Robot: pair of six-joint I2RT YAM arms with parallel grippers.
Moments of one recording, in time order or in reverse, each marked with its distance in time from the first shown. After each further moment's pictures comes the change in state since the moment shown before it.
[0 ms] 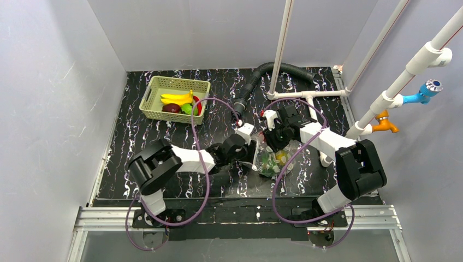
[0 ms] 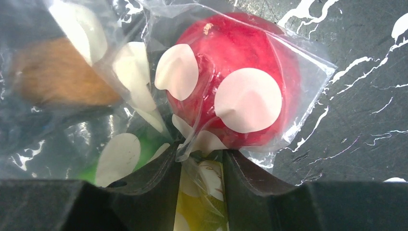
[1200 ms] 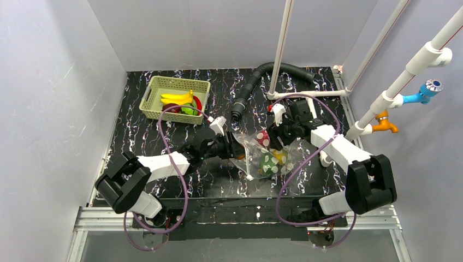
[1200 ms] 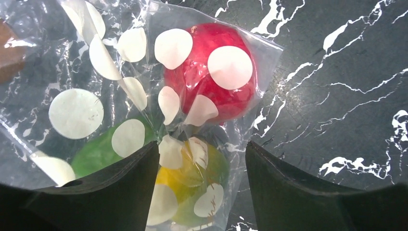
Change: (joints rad) left arm 0.212 -0.322 -0.241 0.061 0.417 -0.501; right arm -0.062 -0.130 0.000 -0.021 -0.032 -0.069
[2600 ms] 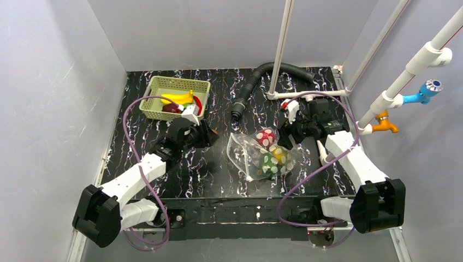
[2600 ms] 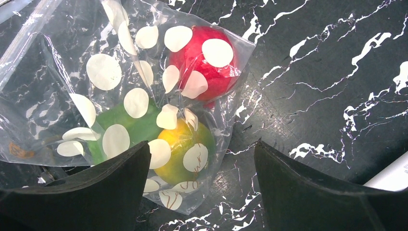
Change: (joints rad) left arm 0.216 -0.356 0.057 -0.486 -0.185 0.305; right arm -0.150 -0.185 0.000 -0.092 -0.164 -0.140
